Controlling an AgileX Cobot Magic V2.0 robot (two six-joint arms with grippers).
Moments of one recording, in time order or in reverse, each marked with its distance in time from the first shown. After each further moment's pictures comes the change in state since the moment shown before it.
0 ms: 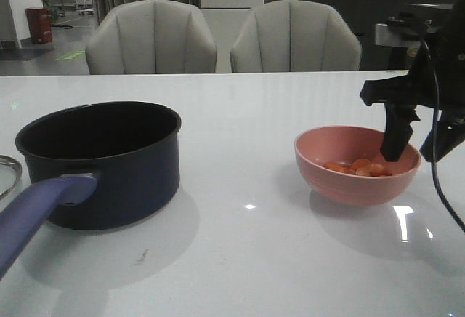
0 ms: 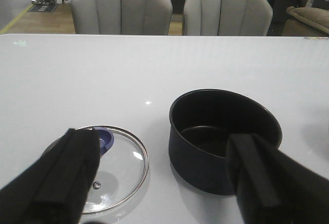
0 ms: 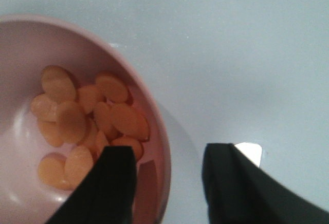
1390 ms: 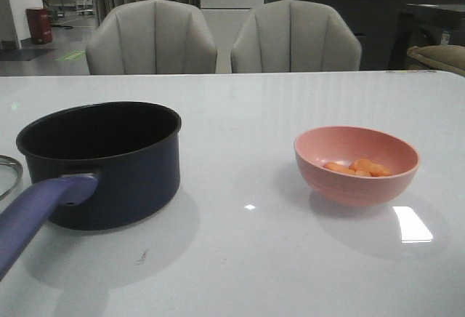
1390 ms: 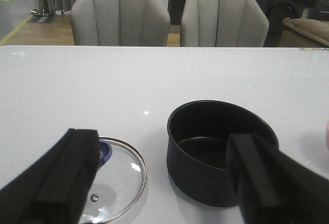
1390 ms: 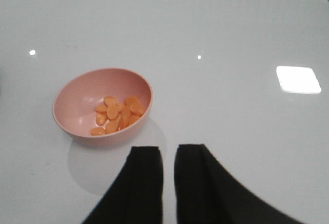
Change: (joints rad) left arm 0.000 0.000 0.000 -0.002 -0.038 0.000; right arm 0.000 -1.371 0.836 -0.134 -0.292 0.054
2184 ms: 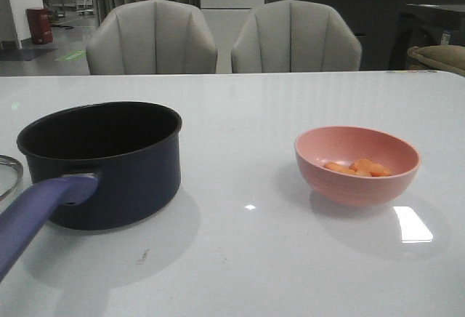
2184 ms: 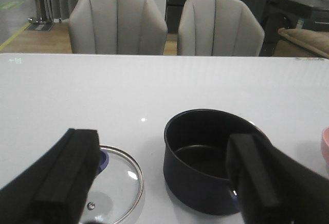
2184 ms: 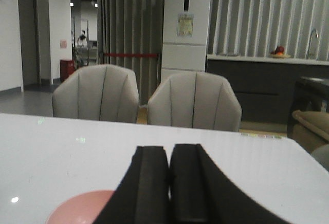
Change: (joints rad) left arm 0.000 0.000 -0.002 -0.007 -0.009 0.000; right arm 0.000 -0.433 0.358 -0.005 -0.562 -0.068
